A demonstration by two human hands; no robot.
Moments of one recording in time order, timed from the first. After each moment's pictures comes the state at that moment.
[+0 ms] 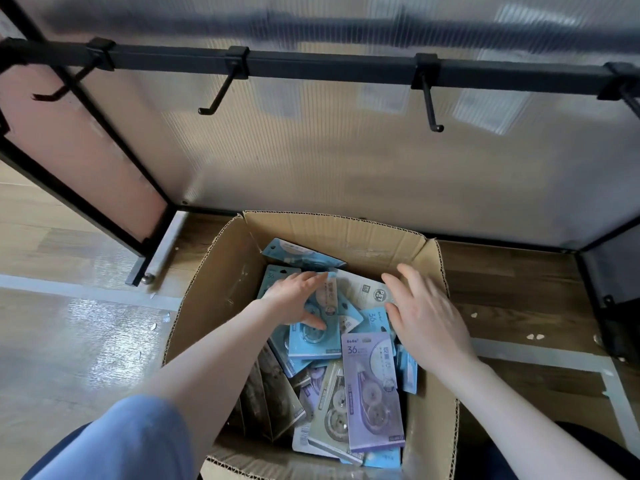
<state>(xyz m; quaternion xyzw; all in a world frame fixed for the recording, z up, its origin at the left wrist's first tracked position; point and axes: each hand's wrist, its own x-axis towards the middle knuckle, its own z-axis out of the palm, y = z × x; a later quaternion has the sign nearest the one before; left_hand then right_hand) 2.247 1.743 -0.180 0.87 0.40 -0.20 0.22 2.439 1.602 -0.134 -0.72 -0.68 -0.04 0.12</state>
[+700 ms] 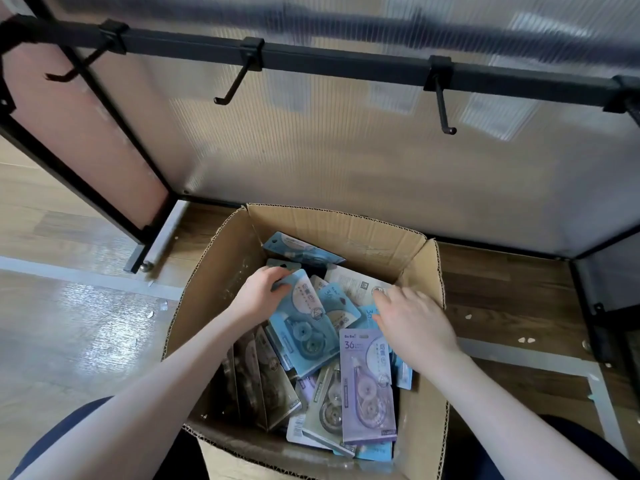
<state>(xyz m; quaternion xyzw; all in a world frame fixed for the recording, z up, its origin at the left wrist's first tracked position) 2.205 1.725 -0.158 0.77 0.55 0.08 0.32 2.424 1.609 -0.124 -0.68 -0.73 0.02 -0.08</state>
